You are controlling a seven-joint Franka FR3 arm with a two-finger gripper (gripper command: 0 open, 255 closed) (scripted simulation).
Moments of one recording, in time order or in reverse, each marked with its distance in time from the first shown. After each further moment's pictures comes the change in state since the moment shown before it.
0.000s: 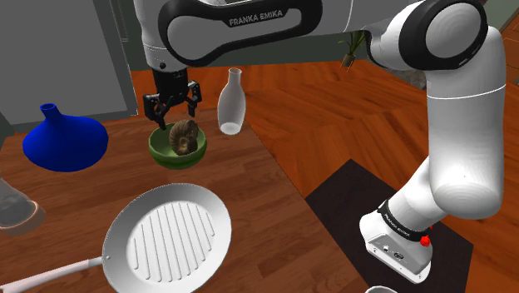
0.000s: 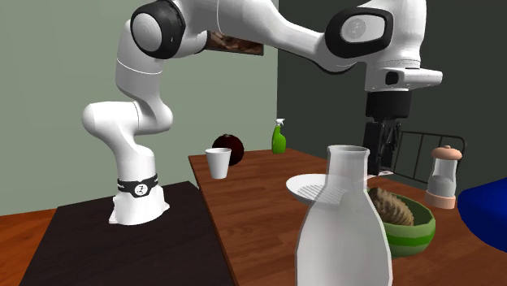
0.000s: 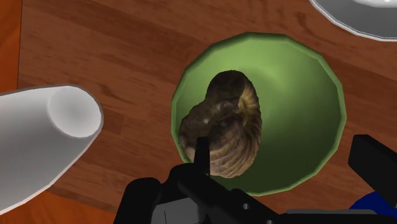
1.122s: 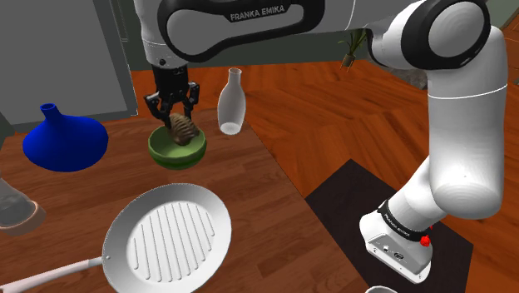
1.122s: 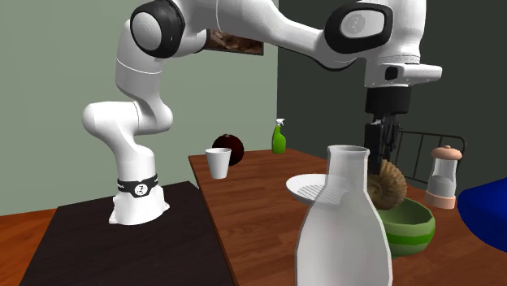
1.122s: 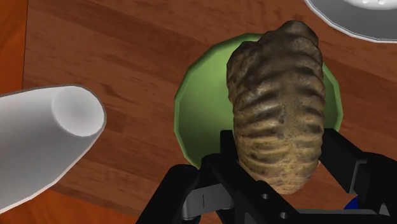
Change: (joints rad) arm 0.000 -0.008 0.003 0.007 0.004 -0.016 -0.001
